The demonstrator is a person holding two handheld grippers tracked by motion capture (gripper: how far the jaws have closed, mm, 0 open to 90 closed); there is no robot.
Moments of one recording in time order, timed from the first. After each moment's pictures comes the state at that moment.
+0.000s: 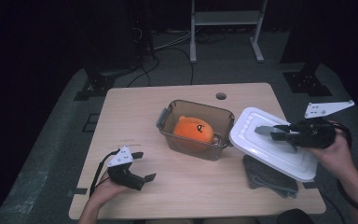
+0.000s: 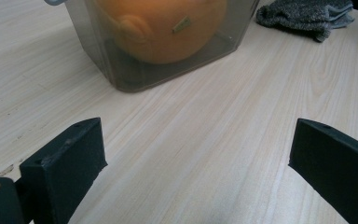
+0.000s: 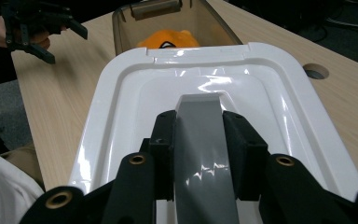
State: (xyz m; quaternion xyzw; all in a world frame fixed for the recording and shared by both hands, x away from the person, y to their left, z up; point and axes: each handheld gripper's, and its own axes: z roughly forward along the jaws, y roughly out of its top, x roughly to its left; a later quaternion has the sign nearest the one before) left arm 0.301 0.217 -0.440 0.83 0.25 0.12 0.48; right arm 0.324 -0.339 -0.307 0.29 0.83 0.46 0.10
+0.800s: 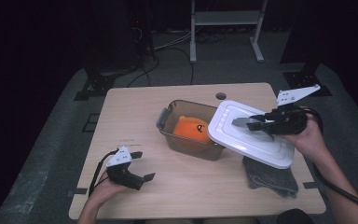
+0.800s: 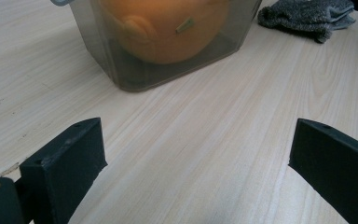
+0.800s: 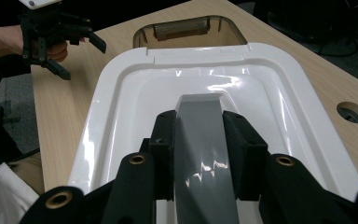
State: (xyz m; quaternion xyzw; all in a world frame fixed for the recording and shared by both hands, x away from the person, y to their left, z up) left arm 0.301 0.219 -0.440 0.83 0.25 0.12 0.49; right arm 0.357 -0.280 -0.290 0.24 0.85 0.46 0.09
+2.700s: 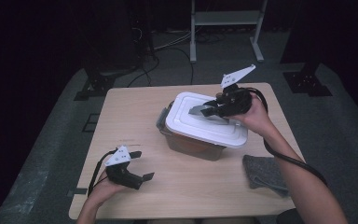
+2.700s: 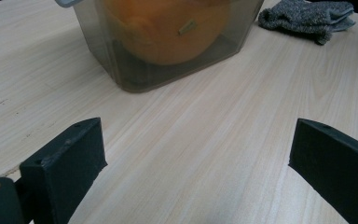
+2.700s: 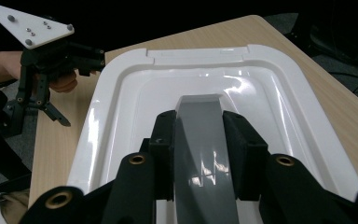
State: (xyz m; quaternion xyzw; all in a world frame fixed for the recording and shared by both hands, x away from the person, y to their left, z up) left arm 0.302 0.222 -0.439 0.83 0.25 0.12 0.49; right arm 0.422 -0.162 -0.280 0.18 0.87 0.46 0.05
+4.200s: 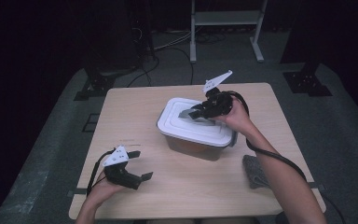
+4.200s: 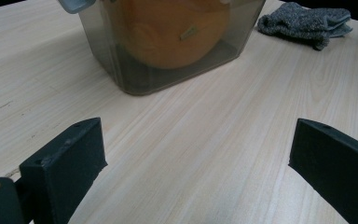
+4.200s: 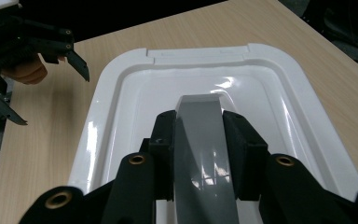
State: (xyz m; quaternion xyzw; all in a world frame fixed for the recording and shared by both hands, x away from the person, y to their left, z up) left arm 0.300 0.226 -0.437 0.82 0.26 0.12 0.50; right arm 0.459 -0.126 -0.323 0.17 0.88 0.44 0.03
